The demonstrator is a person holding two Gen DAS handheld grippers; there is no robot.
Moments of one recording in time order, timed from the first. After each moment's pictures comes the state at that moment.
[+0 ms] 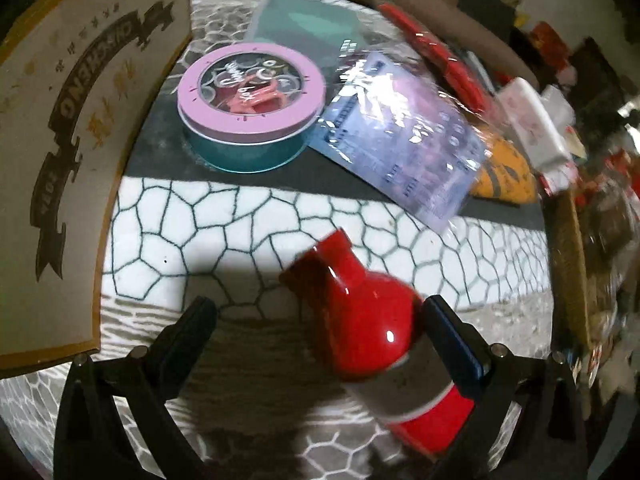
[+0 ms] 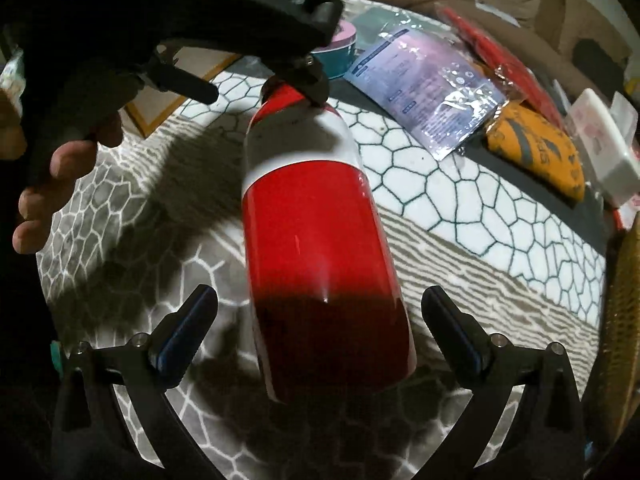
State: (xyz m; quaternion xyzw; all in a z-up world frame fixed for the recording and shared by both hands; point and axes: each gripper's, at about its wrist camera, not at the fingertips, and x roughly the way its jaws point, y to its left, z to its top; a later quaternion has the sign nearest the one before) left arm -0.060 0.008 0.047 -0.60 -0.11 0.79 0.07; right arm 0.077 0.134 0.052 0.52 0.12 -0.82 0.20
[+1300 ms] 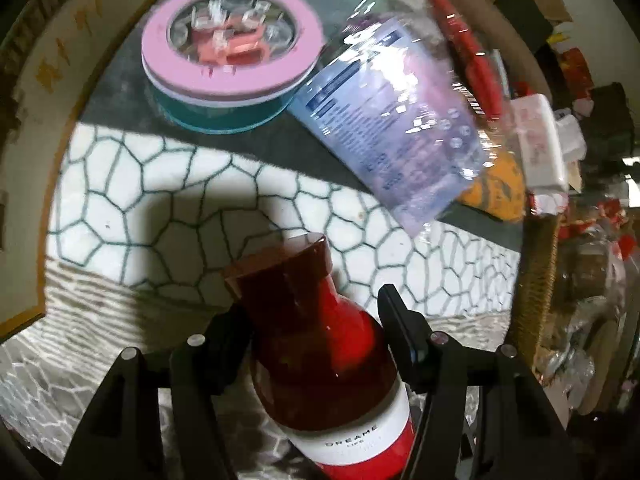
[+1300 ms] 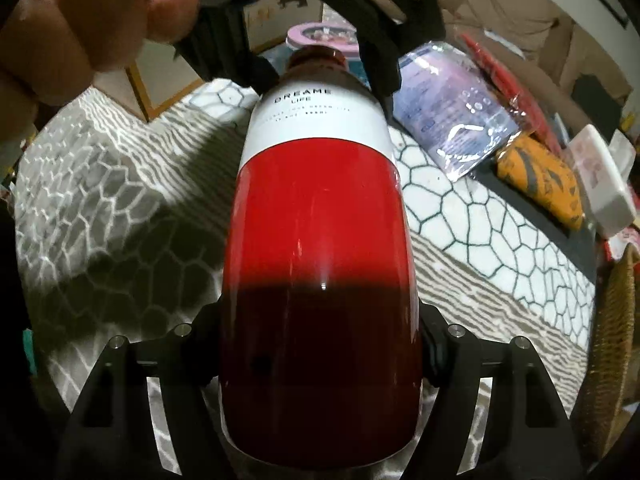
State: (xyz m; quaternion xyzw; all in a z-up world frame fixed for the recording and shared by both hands) left arm -0.078 0.015 0.052 -0.66 -0.20 0.72 0.11; right arm 0.073 0.101 0.042 0.49 0.18 -0.83 0.20
